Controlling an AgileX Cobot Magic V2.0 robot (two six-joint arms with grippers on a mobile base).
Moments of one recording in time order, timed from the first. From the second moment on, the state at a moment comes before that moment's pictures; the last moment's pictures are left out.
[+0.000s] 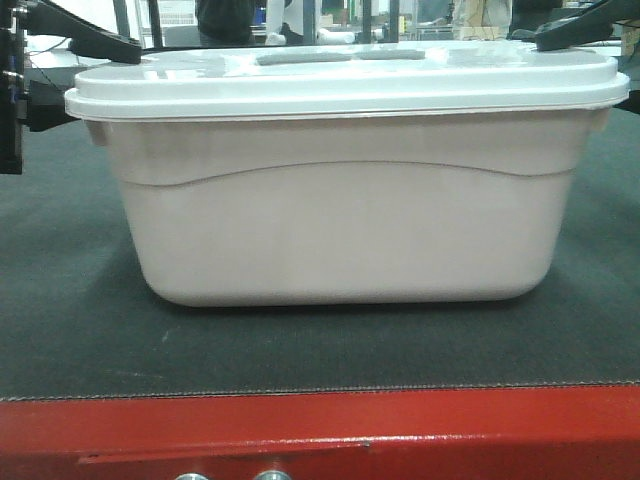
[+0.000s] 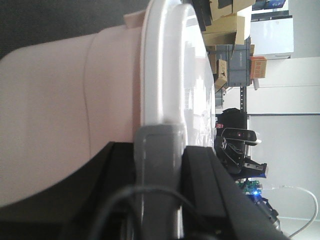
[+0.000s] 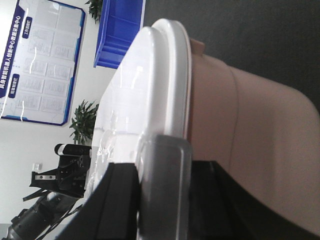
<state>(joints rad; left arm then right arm) 0.06 1.74 -0.98 -1.64 1.15 0.83 -0.28 1.66 -0.90 1.62 1.13 -0.93</state>
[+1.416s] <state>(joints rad) 0.04 1.42 -1.09 -1.77 1.06 0.81 -0.21 1.24 -0.89 1.80 1.01 -0.85</state>
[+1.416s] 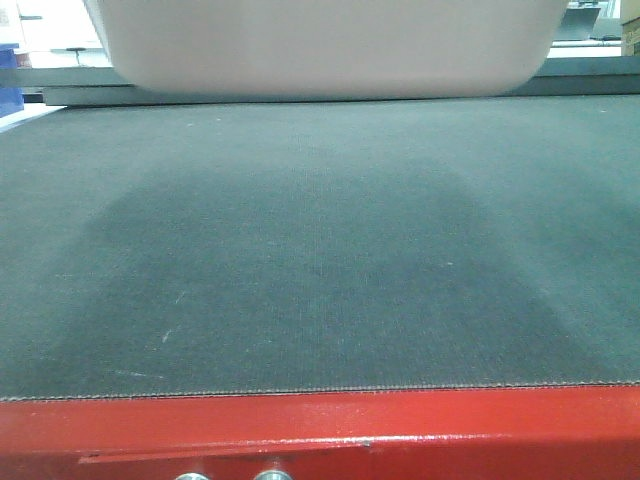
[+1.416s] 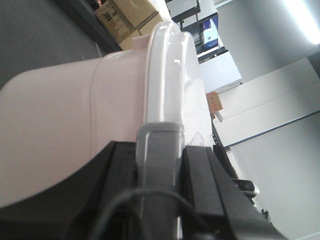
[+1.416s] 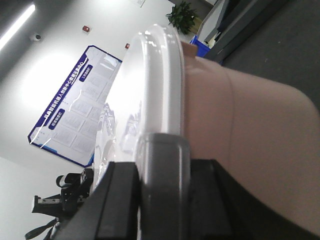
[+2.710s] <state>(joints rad) -0.01 1.42 -1.12 -1.80 1.01 0.80 -0.22 1.14 -0.89 1.81 0.94 -0.84</state>
